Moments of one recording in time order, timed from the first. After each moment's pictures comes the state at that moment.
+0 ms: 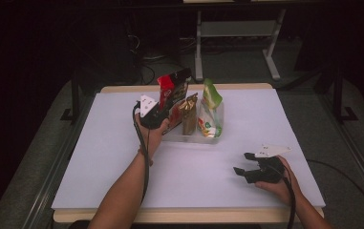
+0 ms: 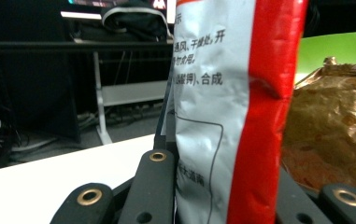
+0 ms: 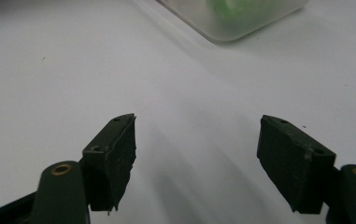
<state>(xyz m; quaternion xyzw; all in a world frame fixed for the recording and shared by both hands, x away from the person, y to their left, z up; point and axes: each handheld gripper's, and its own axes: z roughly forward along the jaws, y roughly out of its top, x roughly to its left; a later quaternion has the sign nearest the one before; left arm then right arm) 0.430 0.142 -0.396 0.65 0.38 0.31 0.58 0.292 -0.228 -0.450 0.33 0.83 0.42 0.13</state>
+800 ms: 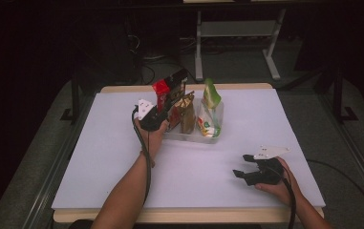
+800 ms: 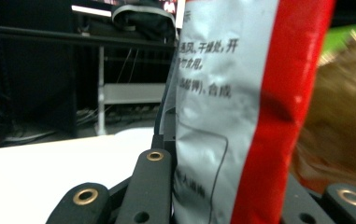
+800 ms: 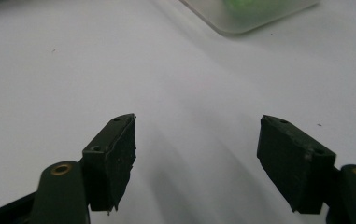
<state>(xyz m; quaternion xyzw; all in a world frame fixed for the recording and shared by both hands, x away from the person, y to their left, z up) 0.430 0.150 -0.422 0.63 0.40 0.30 0.59 0.290 -0.226 -0.452 0.32 0.84 0.42 0.12</state>
